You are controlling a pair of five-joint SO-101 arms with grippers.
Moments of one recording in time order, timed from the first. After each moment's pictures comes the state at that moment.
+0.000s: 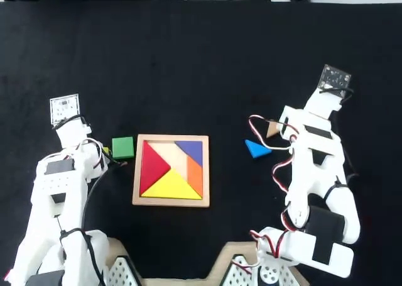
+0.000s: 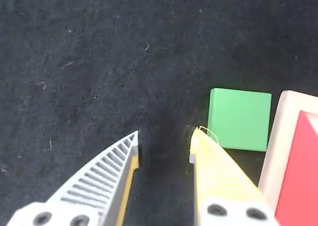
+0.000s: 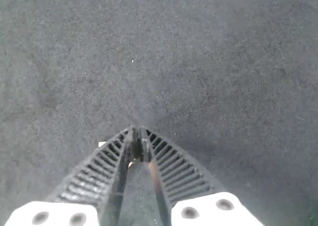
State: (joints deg) left arm -15.9 -34.9 68.1 37.0 0.5; right arm 17.5 -7.2 48.0 21.4 -7.3
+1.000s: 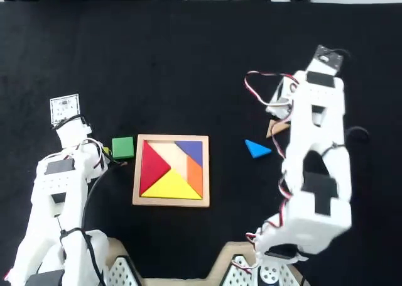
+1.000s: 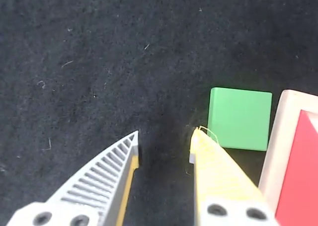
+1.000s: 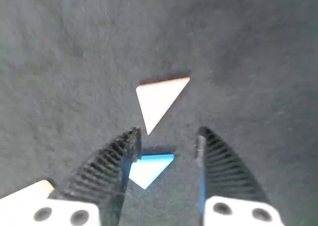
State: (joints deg) left arm -15.9 -34.8 68.1 36.8 0.5; right arm 11.1 11.7 6.7 71.9 -19.9
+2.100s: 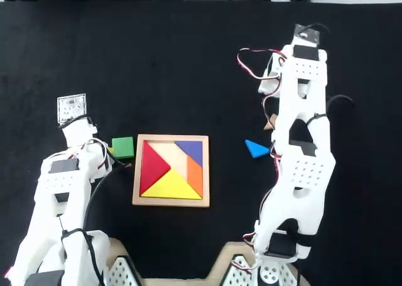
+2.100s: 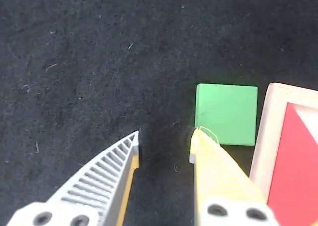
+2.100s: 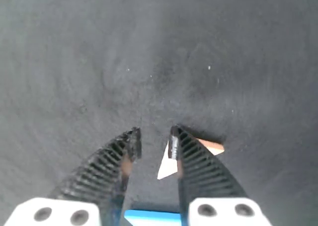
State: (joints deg) left arm -13.5 -34.7 68.1 36.8 0.4; right arm 8.4 40.6 -32.8 82.1 -13.0
